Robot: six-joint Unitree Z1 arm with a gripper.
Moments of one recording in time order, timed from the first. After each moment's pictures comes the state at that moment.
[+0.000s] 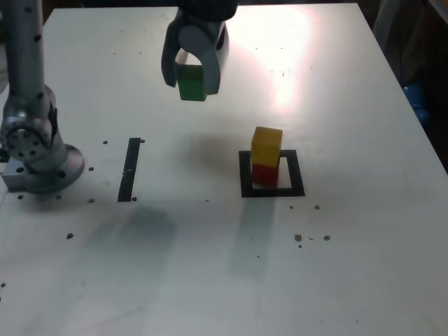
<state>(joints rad) 0.15 1.85 -1.52 1.48 0.16 0.34</state>
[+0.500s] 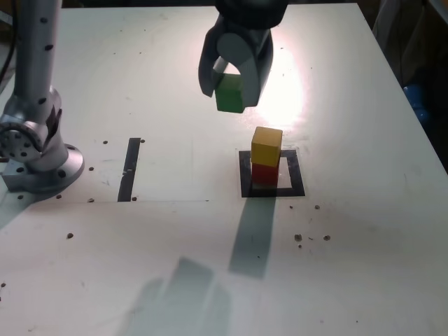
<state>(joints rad) -0.03 1.97 -1.77 1.58 0.14 0.29</state>
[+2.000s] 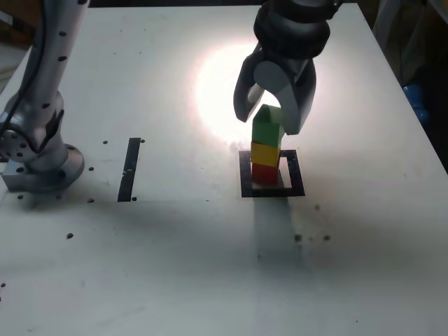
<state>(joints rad) -0.11 2.11 -1.91 1.59 0.12 0.31</state>
